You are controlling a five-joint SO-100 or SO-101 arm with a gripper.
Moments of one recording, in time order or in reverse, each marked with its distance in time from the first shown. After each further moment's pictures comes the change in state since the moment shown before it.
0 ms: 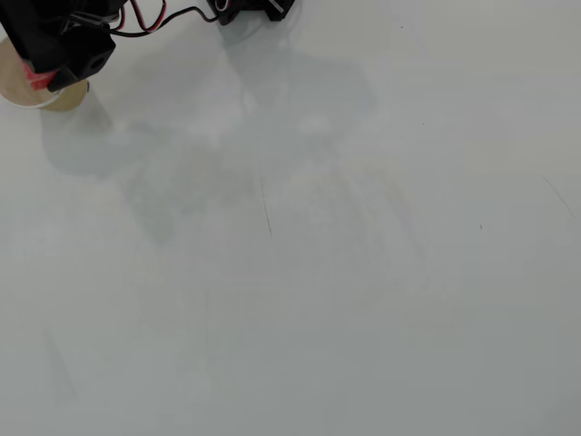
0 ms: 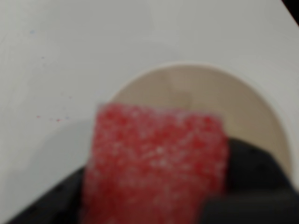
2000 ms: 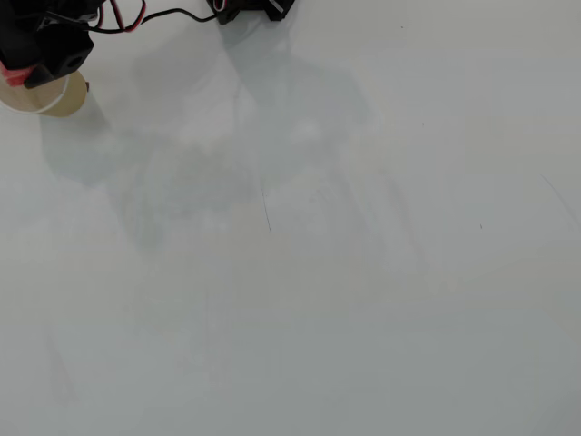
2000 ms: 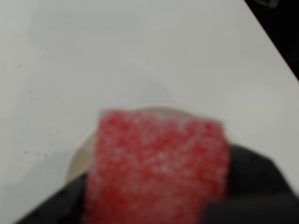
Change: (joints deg) arm 1.8 -5.8 -7.6 -0.5 0.0
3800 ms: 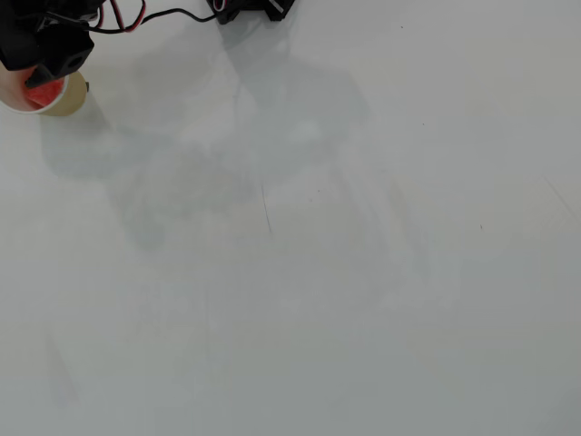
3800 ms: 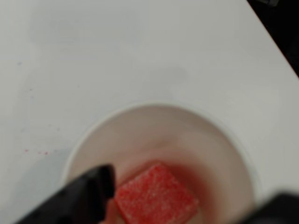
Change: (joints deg) arm -0.1 0.0 0.0 0.4 0.0
